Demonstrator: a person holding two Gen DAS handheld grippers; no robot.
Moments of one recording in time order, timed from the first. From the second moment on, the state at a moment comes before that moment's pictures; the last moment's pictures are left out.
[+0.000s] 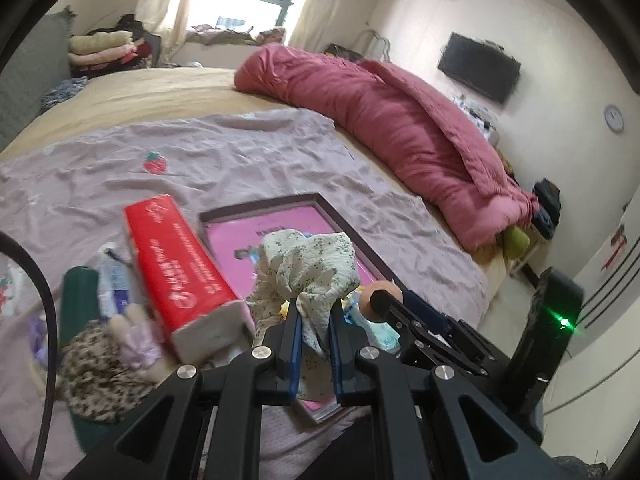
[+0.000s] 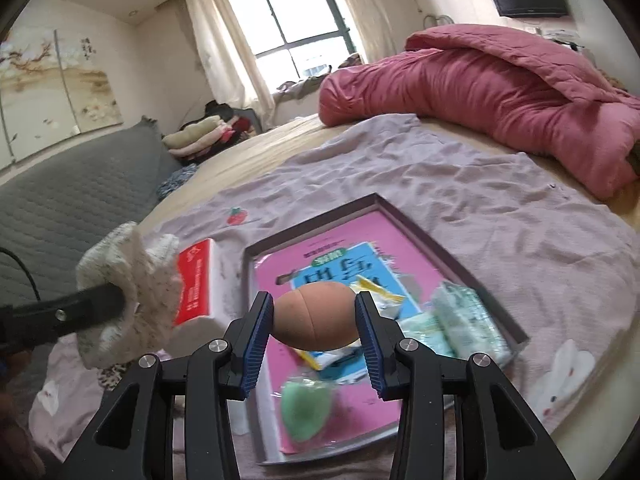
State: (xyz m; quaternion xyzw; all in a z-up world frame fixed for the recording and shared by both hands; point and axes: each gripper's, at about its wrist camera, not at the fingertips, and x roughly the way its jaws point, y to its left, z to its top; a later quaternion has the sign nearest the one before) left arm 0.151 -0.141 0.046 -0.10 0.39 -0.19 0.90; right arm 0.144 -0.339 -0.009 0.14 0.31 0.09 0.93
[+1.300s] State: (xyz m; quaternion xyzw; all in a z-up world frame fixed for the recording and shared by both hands) left arm 0.211 -0.196 -0.039 -0.07 0.47 -0.21 0.85; right arm 0.177 -0.342 -0.059 0.13 0.45 0.09 0.88
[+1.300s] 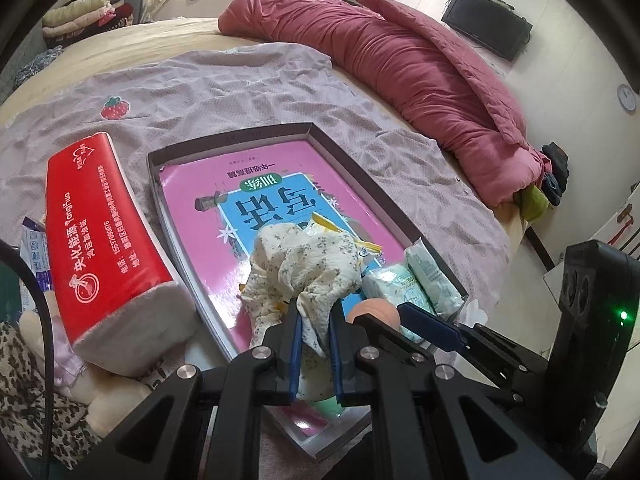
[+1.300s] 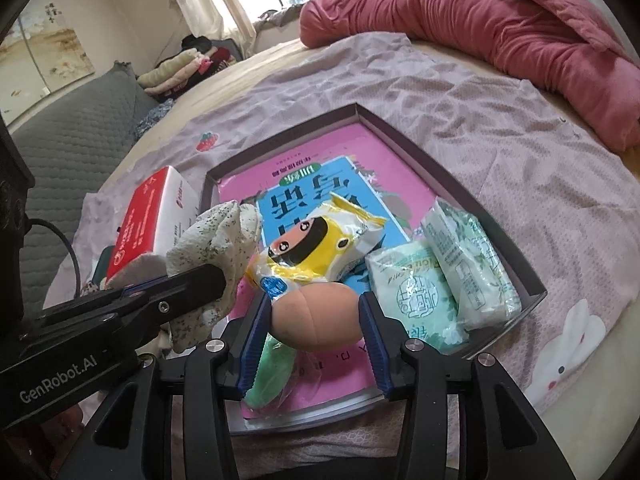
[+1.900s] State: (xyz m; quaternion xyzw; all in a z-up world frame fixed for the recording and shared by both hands) left arm 0.214 -0.197 -0.049 -0.08 0.48 -0.21 0.85; right arm 0.176 -0.361 -0.062 0.18 0.45 0.06 0.87
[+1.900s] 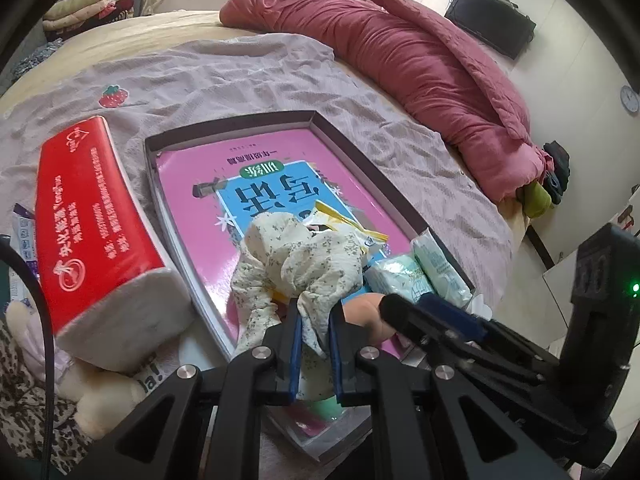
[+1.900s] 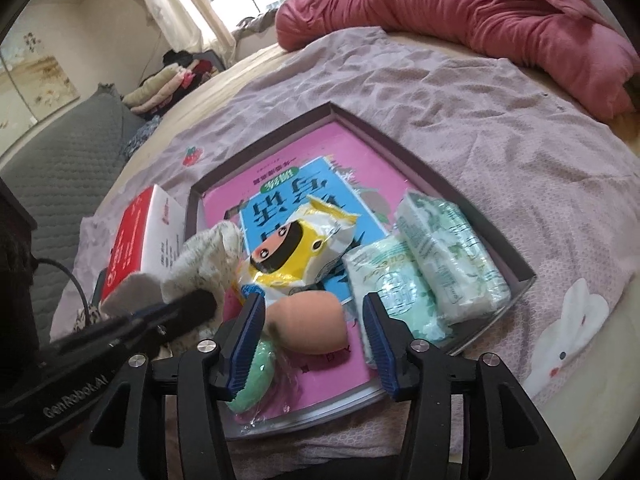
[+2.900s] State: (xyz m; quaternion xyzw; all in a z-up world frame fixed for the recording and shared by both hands) left arm 0.209 -0.216 -0.052 -0.07 0.49 -0.24 0.83; right arm 0.164 -0.388 -0.042 0.20 0.38 -0.02 0.90
